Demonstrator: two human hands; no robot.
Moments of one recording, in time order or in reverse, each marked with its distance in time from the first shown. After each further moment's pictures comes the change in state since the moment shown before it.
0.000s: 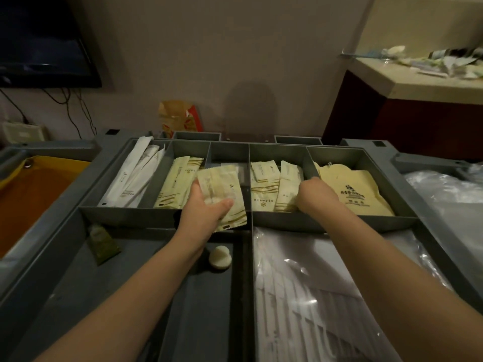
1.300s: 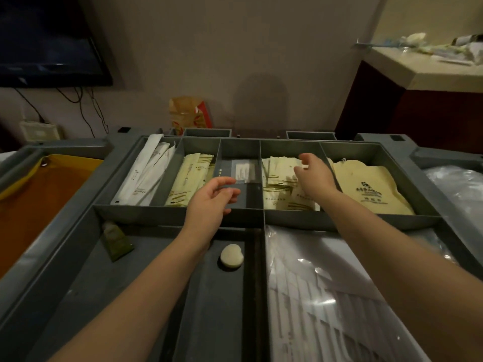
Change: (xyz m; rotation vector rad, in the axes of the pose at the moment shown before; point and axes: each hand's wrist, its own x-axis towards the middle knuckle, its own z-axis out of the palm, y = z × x) left_hand 0.004 0.006 -0.009 0.089 -0.033 0.024; right_hand 0.021 -0.020 0.002 0.788 0.211 -0.070
